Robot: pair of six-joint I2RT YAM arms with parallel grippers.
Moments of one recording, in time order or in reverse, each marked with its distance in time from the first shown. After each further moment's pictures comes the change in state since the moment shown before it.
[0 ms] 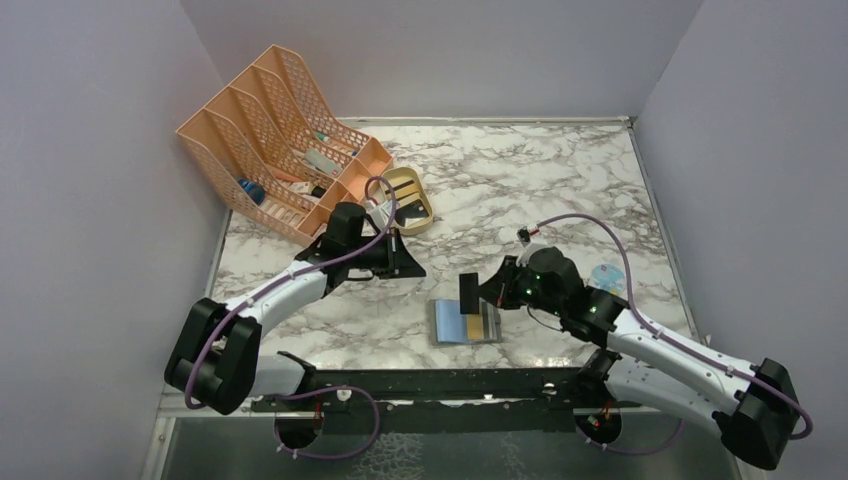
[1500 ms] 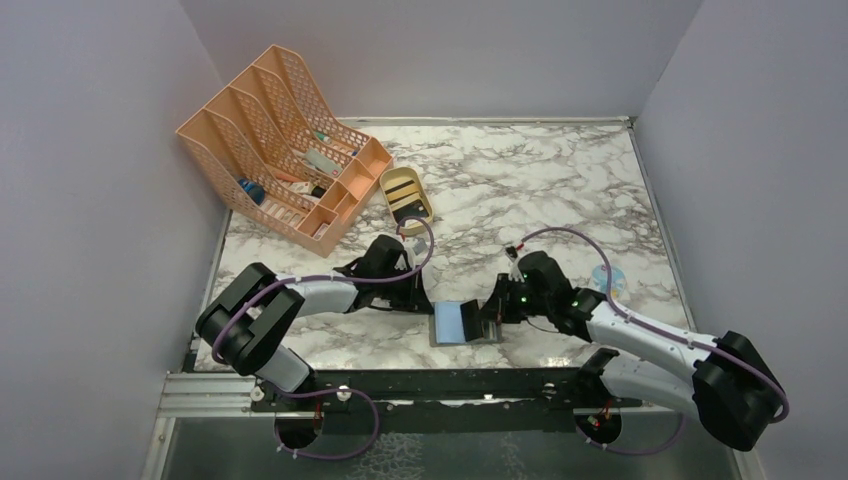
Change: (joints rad) left arm -0.240 0.227 -0.102 0.106 -0.270 0.072; right arm -0.097 0.190 -0.113 0.061 -0.235 -0.042
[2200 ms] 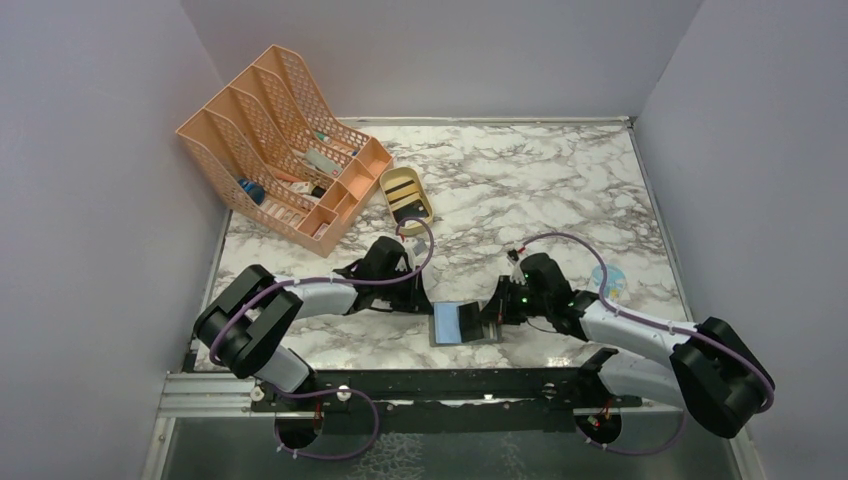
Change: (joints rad) left arm -0.008 -0.014 -0.009 0.000 -0.034 -0.009; right arm -0.066 0.086 -0.073 0.142 -0.082 0.011
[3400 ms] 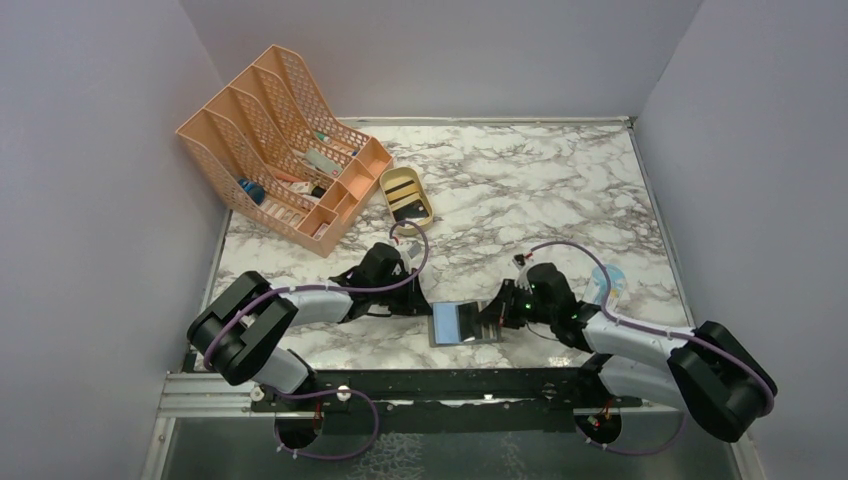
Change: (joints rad) left arm -0.012 -0.041 -0.072 0.073 -0.044 -0.049; right arm 0.000 -0.027 -0.120 0.203 0.029 0.079
